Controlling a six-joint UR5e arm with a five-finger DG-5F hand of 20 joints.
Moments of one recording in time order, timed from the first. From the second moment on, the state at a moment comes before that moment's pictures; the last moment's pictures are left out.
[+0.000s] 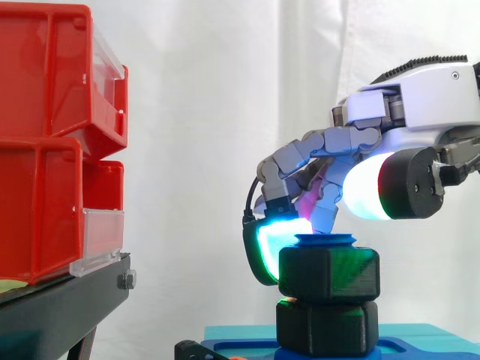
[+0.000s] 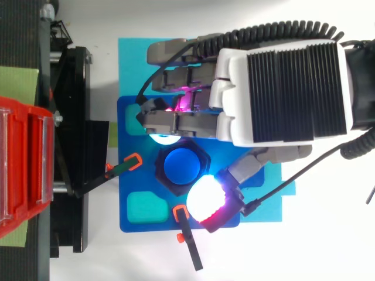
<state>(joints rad) 0.08 -2.23 -1.09 -3.06 -1.70 -1.56</state>
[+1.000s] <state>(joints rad) 0.07 -2.23 -1.01 -3.07 -1.74 -1.56</state>
